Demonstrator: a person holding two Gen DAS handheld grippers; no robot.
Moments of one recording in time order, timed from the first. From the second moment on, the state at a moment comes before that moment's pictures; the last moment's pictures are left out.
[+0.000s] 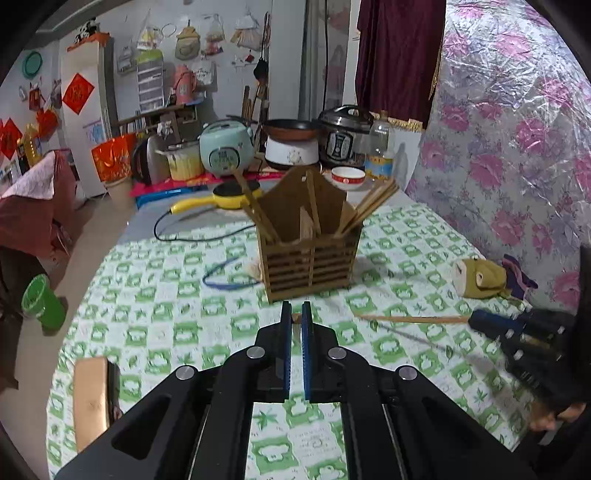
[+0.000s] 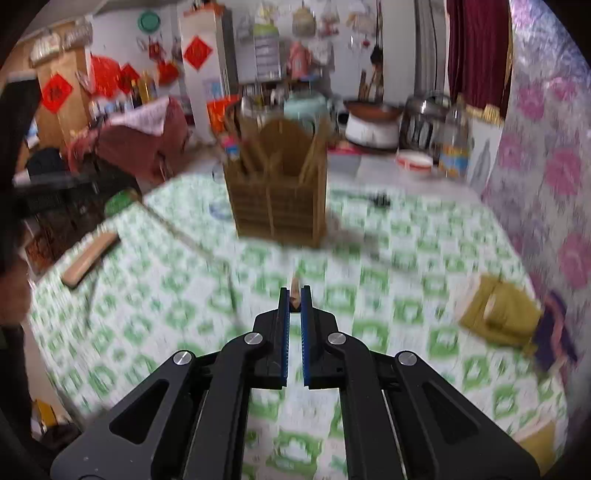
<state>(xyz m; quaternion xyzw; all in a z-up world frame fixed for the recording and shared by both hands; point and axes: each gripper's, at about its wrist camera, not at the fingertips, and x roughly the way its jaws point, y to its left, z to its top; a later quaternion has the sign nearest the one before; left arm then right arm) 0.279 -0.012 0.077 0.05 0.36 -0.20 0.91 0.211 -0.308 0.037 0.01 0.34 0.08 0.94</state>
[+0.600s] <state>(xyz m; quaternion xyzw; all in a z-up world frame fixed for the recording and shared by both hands) 0.328 -0.037 0.173 0.03 0.30 -0.21 0.93 0.262 -0.315 0.149 0.05 0.23 0.10 0.97</state>
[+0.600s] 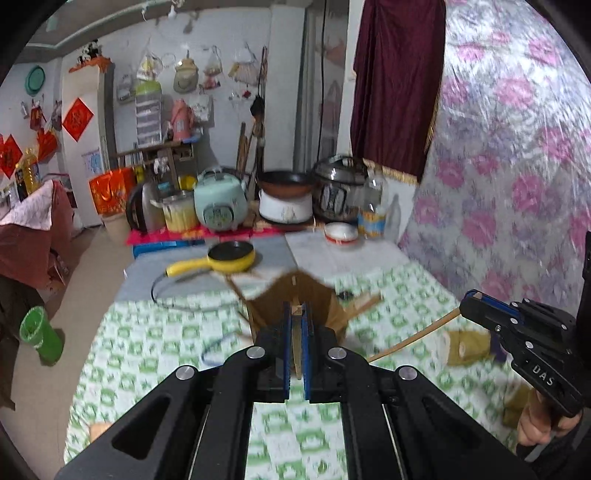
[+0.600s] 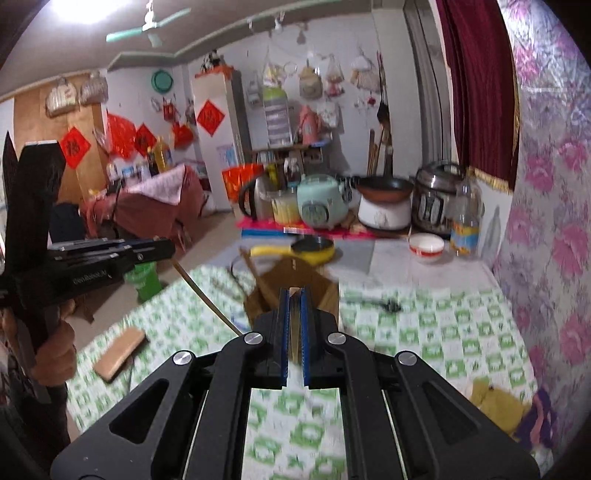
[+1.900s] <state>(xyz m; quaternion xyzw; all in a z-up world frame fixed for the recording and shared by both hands) 0.344 -0.011 0.188 -0.02 0.25 -0.14 0.96 0.305 -0.290 0.165 0.05 0.21 0.05 0.98</state>
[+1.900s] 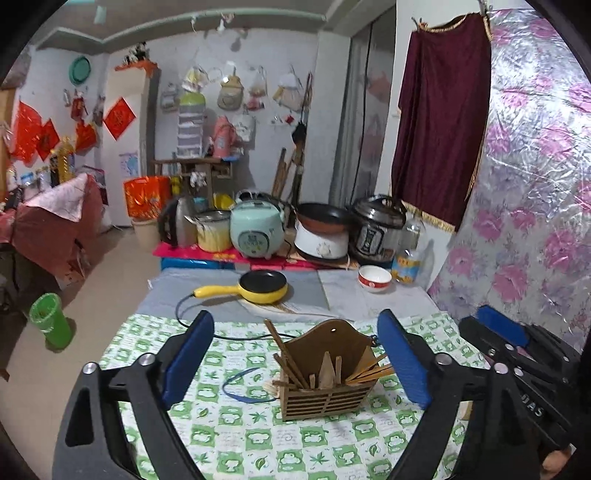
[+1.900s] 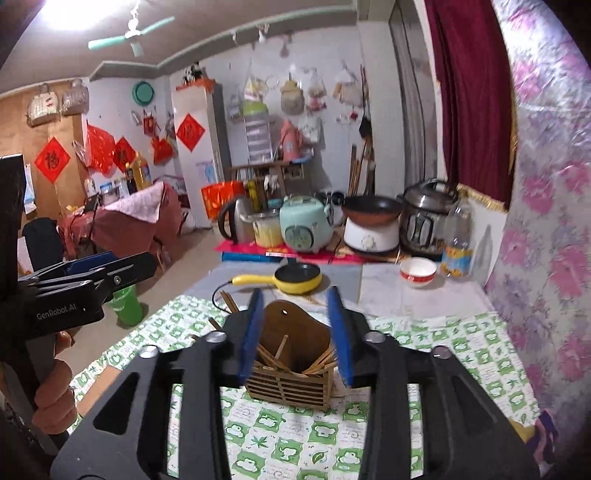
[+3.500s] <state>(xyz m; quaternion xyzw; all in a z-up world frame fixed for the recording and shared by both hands) 0.329 -0.016 0.038 0.03 0.28 0.03 0.96 0.293 -0.303 0.020 0.07 0.27 -0.04 0.96</state>
